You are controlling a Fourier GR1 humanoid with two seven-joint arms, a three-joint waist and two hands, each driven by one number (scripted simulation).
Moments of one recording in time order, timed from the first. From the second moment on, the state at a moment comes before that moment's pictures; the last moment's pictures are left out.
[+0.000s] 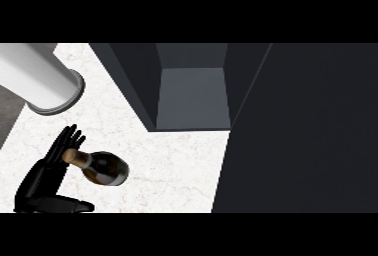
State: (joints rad) left arm 0.06 0.19 0.23 -1.35 0.11 -0.46 -0.32; right arm -0.13 -0.28 0.66 -2.51 0.14 -0.53 0.67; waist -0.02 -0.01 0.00
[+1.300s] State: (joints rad) left arm -0.16 0.20 0.20 -0.77 0.00 -0.51 -0.61; right arm -0.15 -0.36 0.72 -2.50 0.16 -0.62 0.65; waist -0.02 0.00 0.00
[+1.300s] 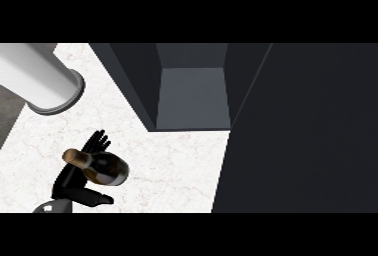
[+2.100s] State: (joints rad) left arm -0.20 0.19 0.18 -0.68 0.01 -0.45 -0.74; right arm -0.15 -0.39 0.73 -2.49 0.16 -0.65 0.64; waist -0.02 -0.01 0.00
